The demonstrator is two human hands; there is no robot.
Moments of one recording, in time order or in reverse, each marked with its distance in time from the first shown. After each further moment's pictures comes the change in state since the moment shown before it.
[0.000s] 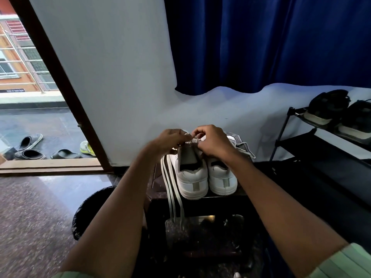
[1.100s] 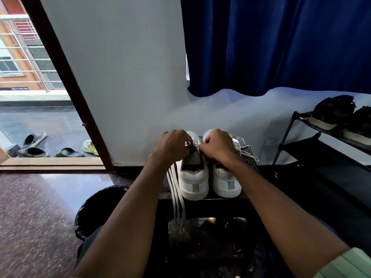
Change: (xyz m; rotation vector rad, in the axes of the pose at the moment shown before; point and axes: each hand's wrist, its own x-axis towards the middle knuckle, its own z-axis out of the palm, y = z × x) left_hand -0.006 -0.001 0.002 0.895 0.193 0.311; right_hand -0.009 -0.014 0.005 -0.122 0.068 0.102
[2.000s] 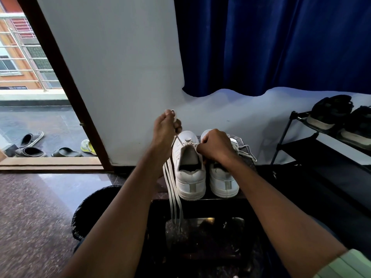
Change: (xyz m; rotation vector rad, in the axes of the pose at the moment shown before) left_hand 0.011 0.019 -0.016 -1.535 0.463 -0.410; right_hand 0.007 0.010 0.003 -0.009 -0.015 0.000
